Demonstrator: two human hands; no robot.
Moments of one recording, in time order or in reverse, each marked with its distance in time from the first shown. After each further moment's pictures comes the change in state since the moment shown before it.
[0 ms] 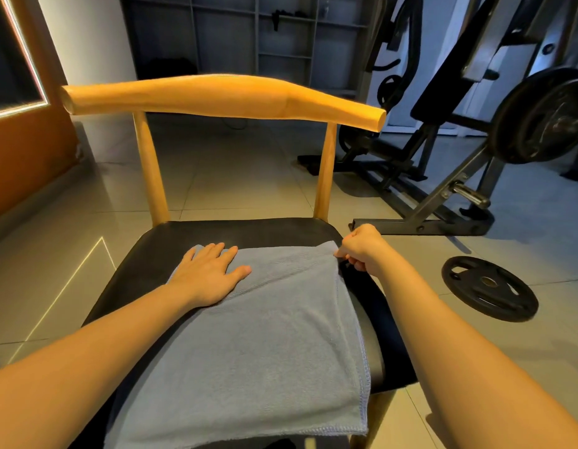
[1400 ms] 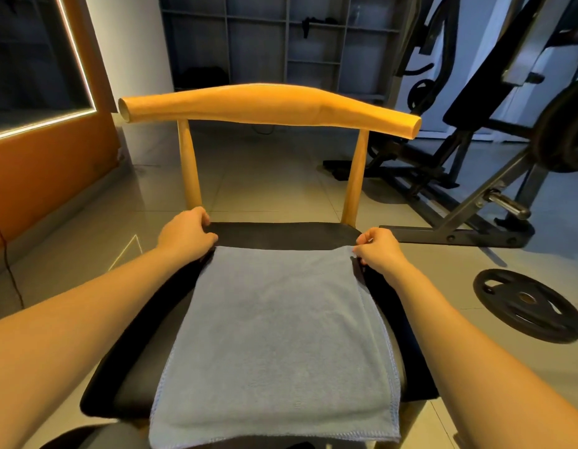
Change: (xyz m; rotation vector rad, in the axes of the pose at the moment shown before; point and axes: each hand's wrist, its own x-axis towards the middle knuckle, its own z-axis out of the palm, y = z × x) left_hand 0.004 -0.068 -0.051 -0.372 0.398 -0.309; right_hand 0.004 0.001 0.018 -0.031 0.115 -0.240
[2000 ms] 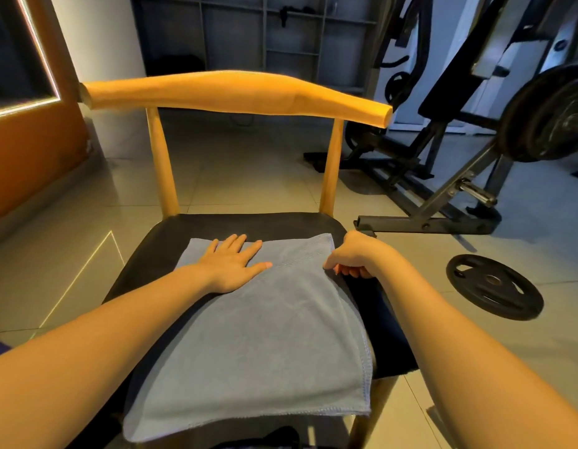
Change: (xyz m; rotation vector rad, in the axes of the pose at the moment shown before) left_hand -0.047 0.059 0.069 0.379 -0.526 0.362; right_hand -0.044 -0.022 -0.021 -0.352 -0.374 0.136
